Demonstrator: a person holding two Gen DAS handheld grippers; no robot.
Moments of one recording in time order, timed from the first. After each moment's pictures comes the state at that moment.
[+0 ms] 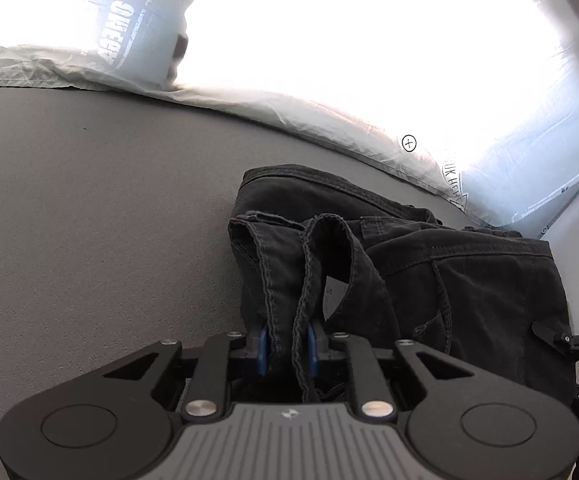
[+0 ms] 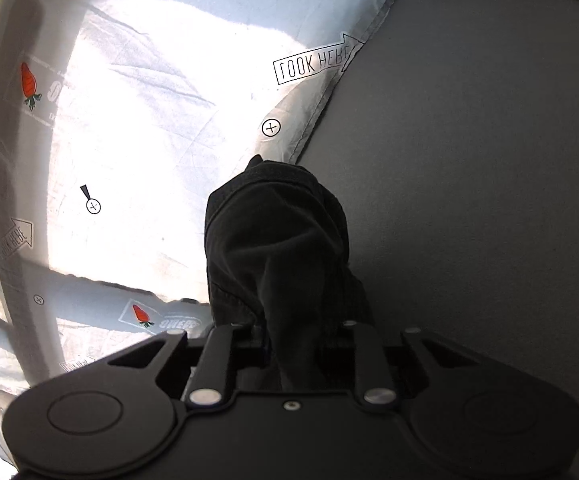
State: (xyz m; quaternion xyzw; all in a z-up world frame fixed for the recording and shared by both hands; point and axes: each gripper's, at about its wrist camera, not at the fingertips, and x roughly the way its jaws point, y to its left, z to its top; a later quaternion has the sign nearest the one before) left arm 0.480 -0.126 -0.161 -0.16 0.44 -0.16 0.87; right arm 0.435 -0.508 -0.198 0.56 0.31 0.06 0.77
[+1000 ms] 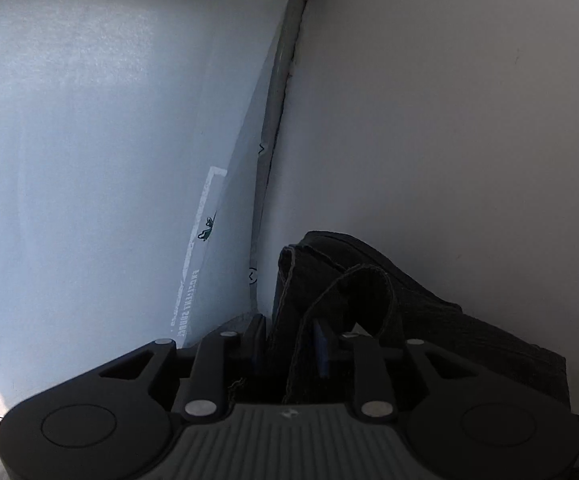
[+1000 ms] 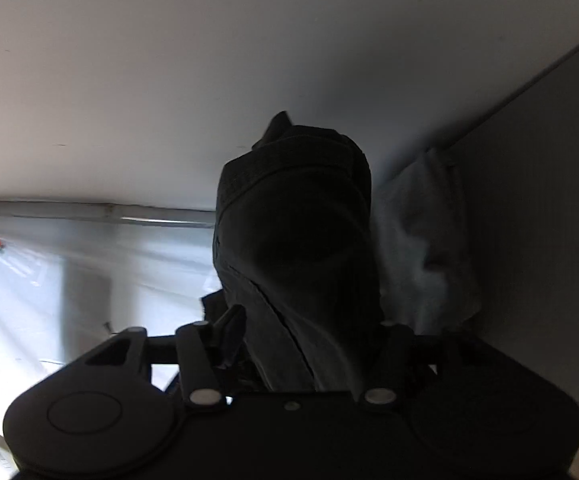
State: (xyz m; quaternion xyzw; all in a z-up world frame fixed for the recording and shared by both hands) left arm 0.613 -0.668 -0.082 0.10 0.26 -0.48 0.83; right arm 0.306 -0.790 -0.184 0.66 0.07 -0.24 0.71
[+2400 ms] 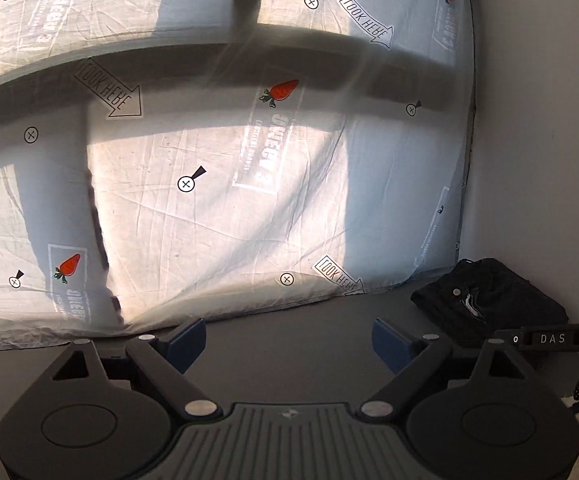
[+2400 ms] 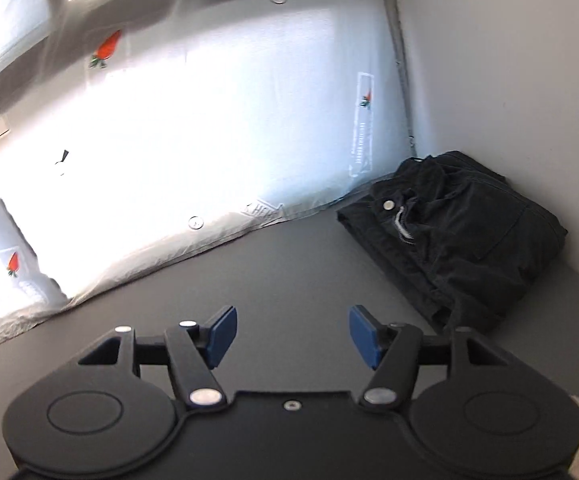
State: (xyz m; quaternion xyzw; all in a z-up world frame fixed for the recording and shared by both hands) left arm 0.322 -0.197 -0.002 0.03 0.20 -0.18 0.96; right arm 0.305 -0.470 -0.054 0.14 0.29 -0.11 0.94
